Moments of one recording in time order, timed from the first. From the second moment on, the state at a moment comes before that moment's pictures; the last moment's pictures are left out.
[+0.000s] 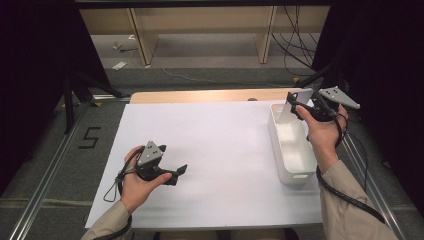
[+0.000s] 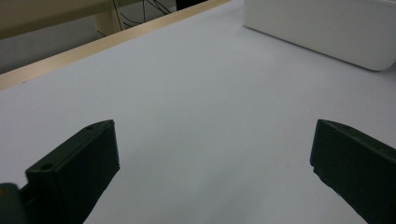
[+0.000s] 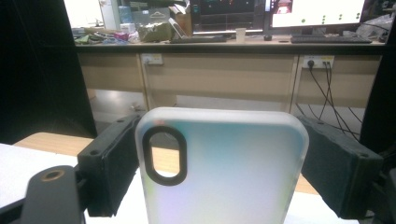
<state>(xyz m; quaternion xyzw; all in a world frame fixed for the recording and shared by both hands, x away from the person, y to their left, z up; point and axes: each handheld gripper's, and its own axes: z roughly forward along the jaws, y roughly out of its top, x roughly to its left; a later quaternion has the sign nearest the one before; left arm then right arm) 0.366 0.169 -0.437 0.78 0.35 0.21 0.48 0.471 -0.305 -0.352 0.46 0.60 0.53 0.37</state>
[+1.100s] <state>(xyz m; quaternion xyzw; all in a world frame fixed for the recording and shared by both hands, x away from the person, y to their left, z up) 0.365 0.169 -0.436 0.78 0.35 0.21 0.48 0.480 -0.307 -0.355 0.47 0.60 0.53 0.38</state>
